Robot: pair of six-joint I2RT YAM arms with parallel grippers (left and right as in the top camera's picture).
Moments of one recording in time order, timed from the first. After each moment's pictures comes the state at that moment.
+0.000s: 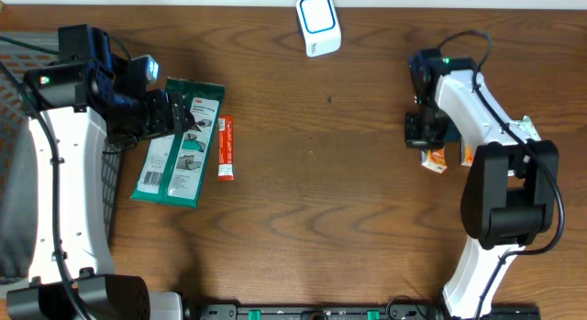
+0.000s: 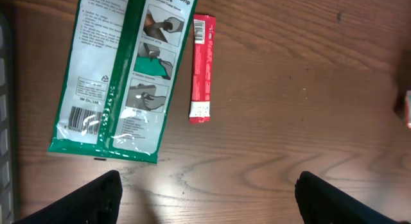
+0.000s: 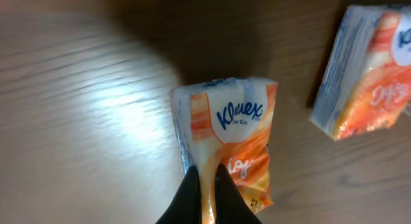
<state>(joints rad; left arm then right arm) 0.16 1.58 1.63 -1.38 0.33 -0.02 0.10 2.06 1.53 -1.19 0.21 0.26</state>
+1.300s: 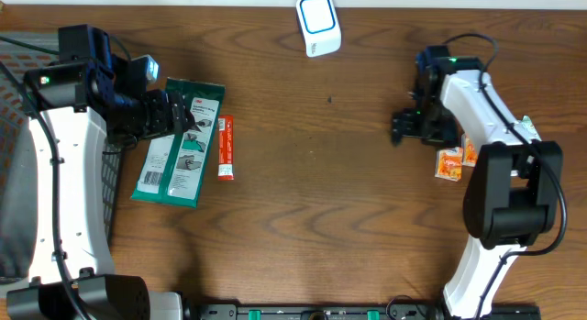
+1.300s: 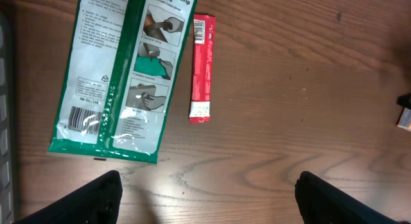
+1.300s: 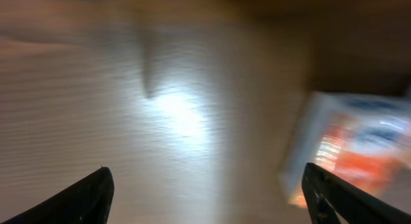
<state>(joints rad) 0.16 1.58 1.63 -1.38 0.33 -0.02 0.07 2.06 1.57 -1.17 0.02 0.21</state>
